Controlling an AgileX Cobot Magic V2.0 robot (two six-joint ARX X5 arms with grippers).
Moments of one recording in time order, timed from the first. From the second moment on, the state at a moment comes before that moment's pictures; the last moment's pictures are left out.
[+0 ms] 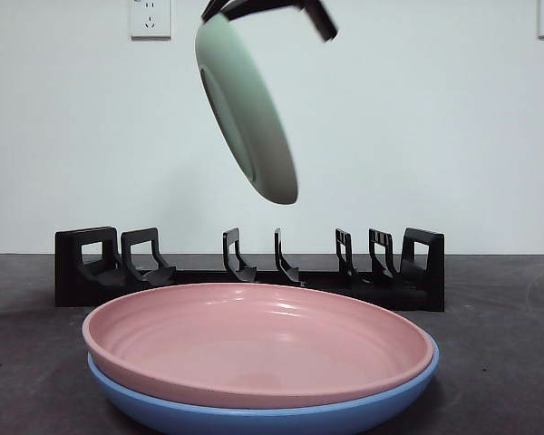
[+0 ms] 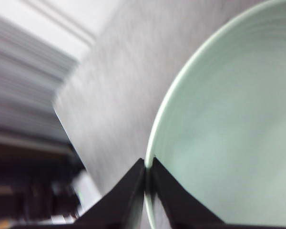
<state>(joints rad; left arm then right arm) -0.49 0.86 1.42 -1.12 -0.21 -0.21 0.61 1.77 1.88 -0.89 -0.61 0.29</state>
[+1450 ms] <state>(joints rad) -0.49 0.86 1.42 -1.11 -0.21 -0.20 1.23 1.69 1.46 -1.04 0.21 0.10</state>
